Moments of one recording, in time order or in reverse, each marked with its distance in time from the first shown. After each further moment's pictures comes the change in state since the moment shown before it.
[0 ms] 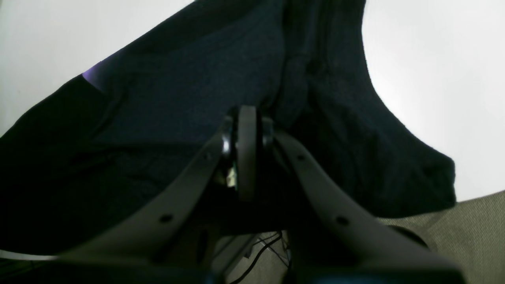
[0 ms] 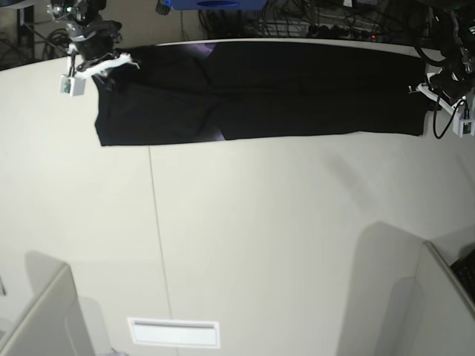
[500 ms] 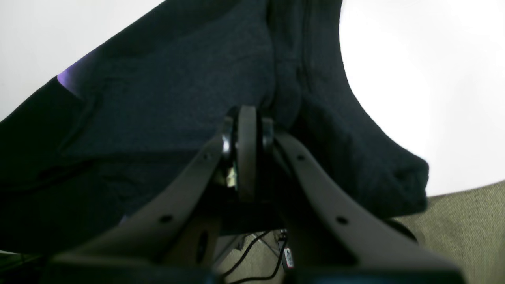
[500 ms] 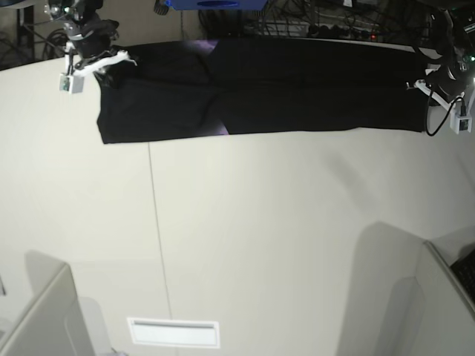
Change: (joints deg) left arm -0.1 1.2 2.1 -0.2 5.9 0.0 0.0; right arm -0.3 1.6 0.0 -2.4 0.0 0.0 0.2
